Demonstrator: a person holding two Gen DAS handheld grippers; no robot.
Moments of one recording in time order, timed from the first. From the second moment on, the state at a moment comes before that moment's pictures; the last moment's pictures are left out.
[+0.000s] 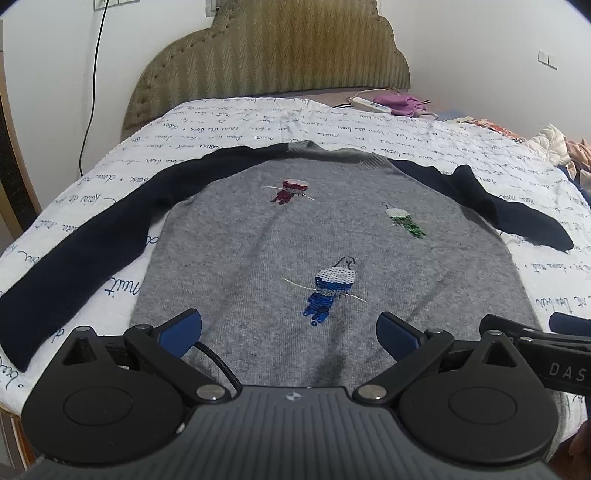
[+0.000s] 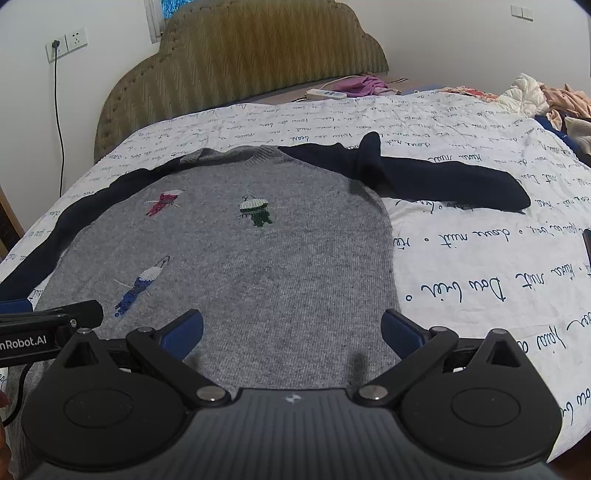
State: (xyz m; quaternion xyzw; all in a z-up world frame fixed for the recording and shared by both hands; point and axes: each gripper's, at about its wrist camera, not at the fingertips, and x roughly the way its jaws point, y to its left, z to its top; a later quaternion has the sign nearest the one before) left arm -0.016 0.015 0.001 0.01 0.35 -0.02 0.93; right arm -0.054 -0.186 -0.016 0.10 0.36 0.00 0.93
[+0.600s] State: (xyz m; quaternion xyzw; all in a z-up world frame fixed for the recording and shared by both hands) left arm -0.015 0.015 -0.002 0.02 0.36 -0.01 0.93; right arm -0.055 -0.187 -0.016 0.10 0.36 0.00 0.93
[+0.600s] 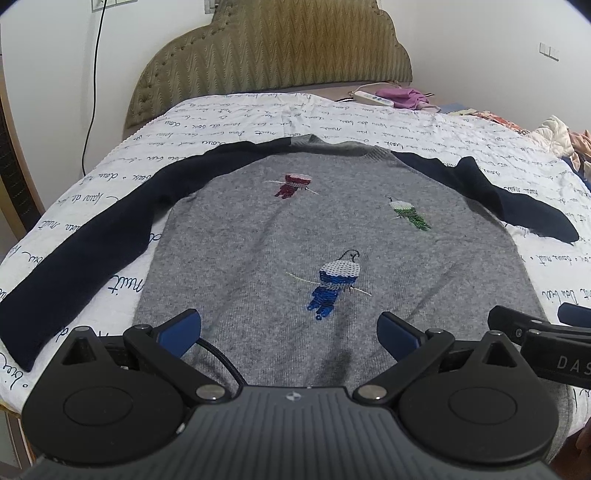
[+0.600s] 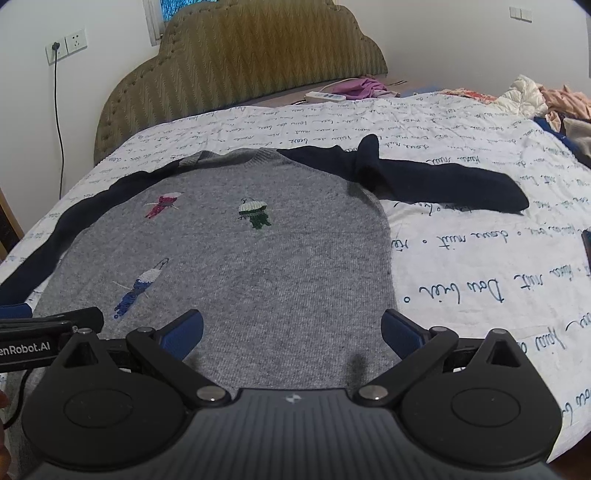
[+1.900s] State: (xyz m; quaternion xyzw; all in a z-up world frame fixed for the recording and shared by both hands) left arm -0.016 0.019 -0.005 0.04 0.36 0.00 0.93; right arm -0.054 -0.191 -0.016 0.11 0.36 0.04 0.93
